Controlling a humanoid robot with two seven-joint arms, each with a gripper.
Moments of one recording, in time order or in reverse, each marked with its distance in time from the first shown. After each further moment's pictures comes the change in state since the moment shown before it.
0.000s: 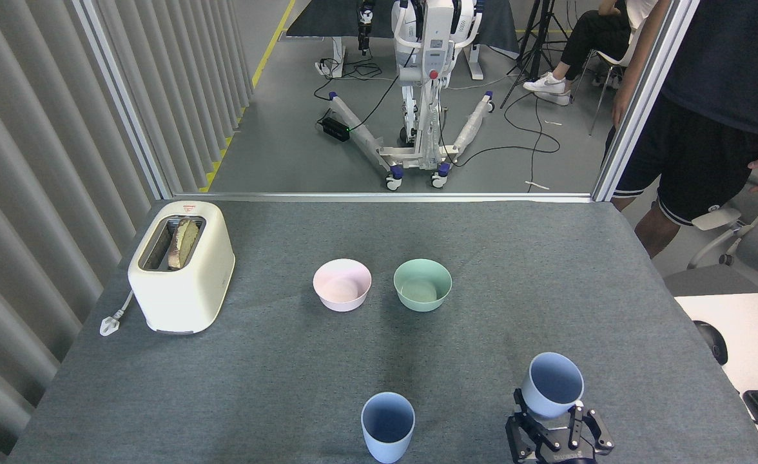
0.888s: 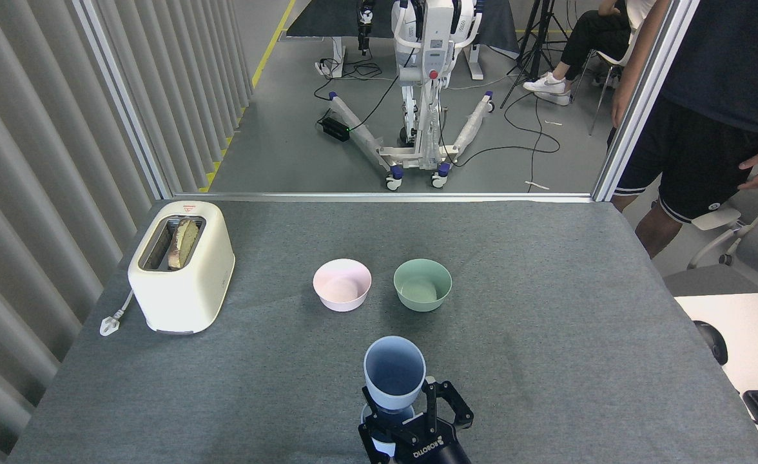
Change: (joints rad) left arm -0.002 0.000 0.024 0.006 0.009 0.000 0.003; right arm 0.061 0.190 0.325 -0.292 0.246 0.003 0.233
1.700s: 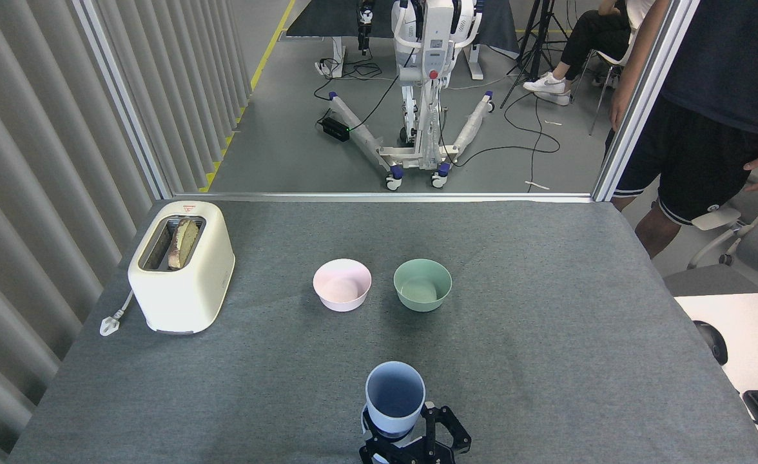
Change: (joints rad) left arm -0.001 0.001 0.005 0.002 0.000 -0.002 0.000; right arm 0.024 0.009 -0.010 0.093 -0.015 0.005 -0.042
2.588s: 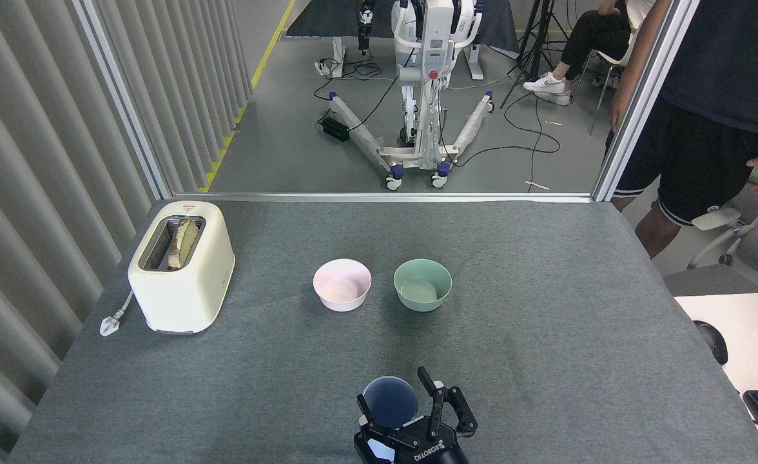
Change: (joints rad) left arm 0.005 0.001 0.000 -0.007 0.000 -0.003 0.000; right arm -0.009 0.000 0.002 -0.122 -0.046 -0.028 0.002
